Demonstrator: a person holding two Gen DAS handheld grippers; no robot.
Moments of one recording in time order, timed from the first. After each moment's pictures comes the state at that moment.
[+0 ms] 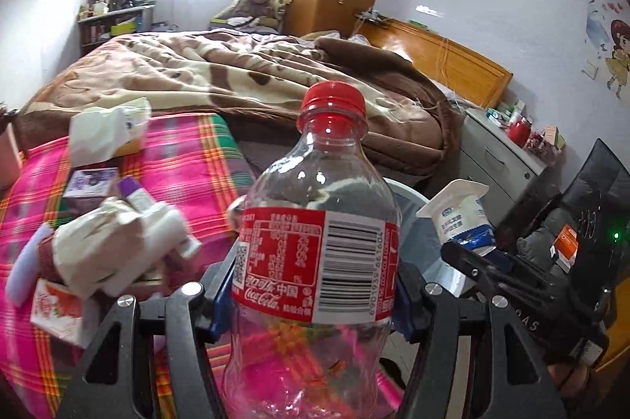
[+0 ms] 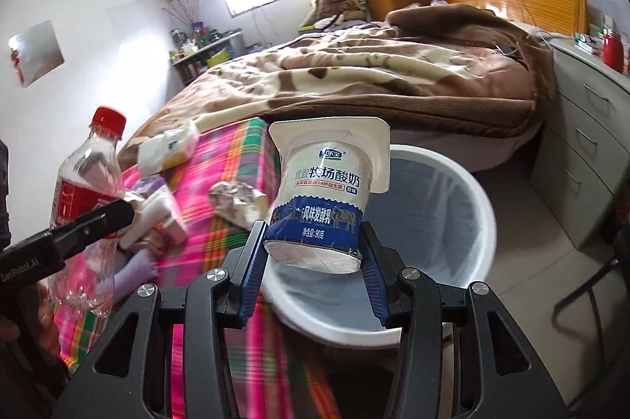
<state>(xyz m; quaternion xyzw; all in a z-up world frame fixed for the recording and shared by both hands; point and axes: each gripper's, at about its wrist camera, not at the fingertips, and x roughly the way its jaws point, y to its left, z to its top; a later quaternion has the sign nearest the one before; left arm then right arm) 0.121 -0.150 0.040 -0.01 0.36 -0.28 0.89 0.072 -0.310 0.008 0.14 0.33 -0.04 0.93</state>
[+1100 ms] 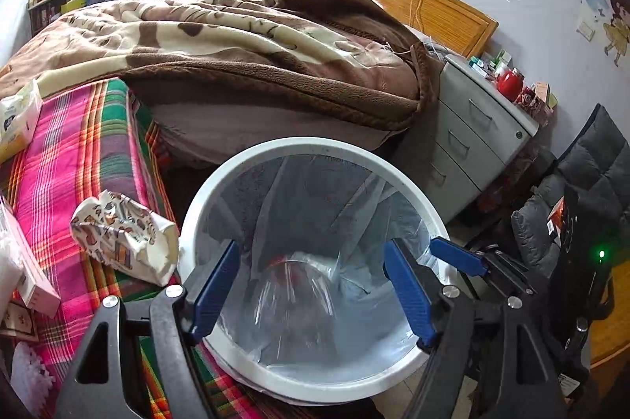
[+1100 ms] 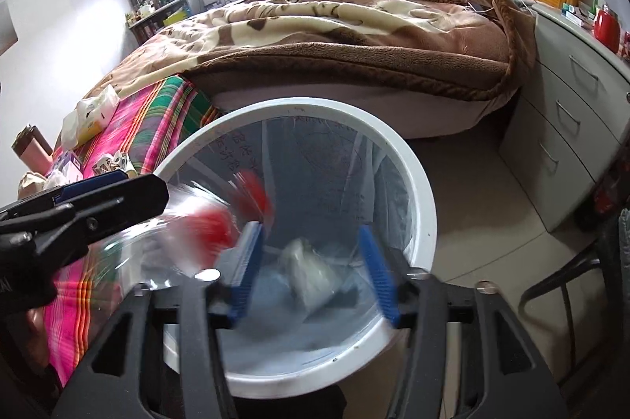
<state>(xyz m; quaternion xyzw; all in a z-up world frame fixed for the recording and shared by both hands) 0.150 -0.268 -0.009 0.02 0.43 -0.33 0.84 0.088 -0.372 -0.034 0.12 0.41 -0.08 0.90</state>
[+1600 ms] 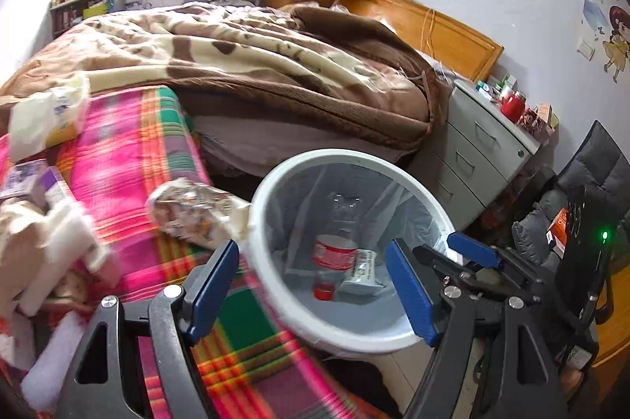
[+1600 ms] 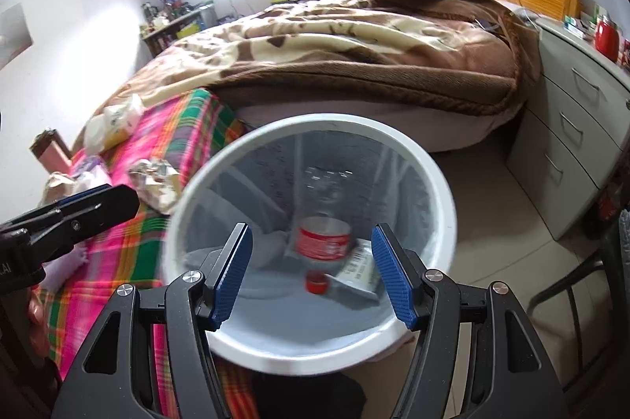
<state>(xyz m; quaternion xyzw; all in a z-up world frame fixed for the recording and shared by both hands) 0.133 -0.200 0.009 0.00 0.40 -0.31 0.86 0.079 -0.346 -0.013 0.12 0.37 -0.05 0.92</state>
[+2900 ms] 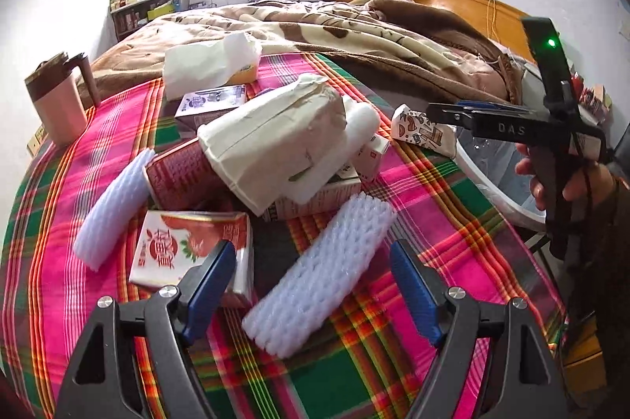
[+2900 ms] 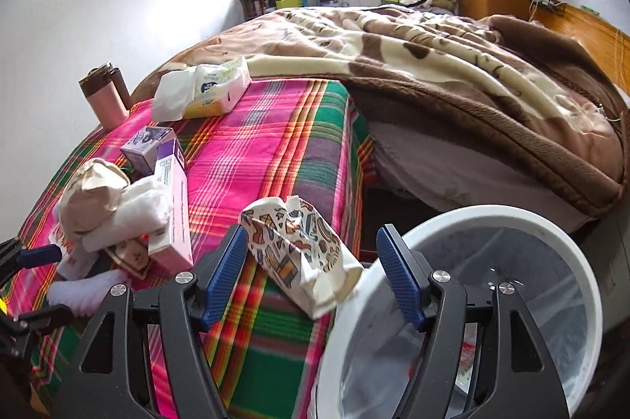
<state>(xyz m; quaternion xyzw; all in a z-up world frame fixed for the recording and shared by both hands) 0.127 -0.023 -0.029 0.06 0.40 -0.20 0.89 0.189 -0.232 -0.023 0.02 0.39 0.09 0.92</state>
